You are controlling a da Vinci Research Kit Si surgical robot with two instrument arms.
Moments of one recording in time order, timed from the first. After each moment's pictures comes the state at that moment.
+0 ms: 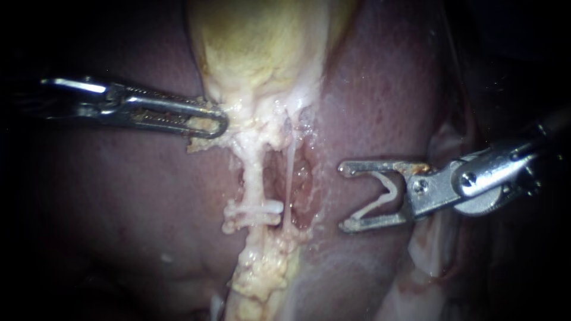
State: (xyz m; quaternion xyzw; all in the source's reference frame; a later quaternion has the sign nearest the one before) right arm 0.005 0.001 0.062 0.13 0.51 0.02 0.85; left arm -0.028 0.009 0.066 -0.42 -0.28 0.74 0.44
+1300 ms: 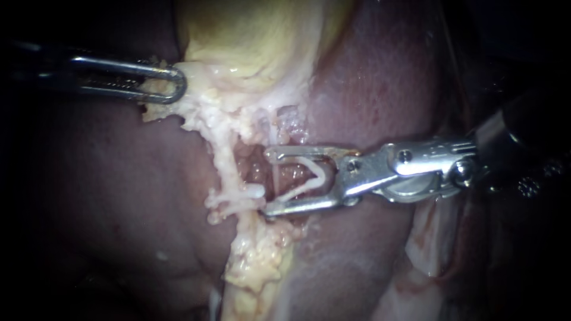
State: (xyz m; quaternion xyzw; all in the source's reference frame) right arm 0.015 0.003 0.065 0.24 0.61 0.13 0.75; left arm -0.024 0.012 0.058 -0.41 -0.30 0.72 0.48
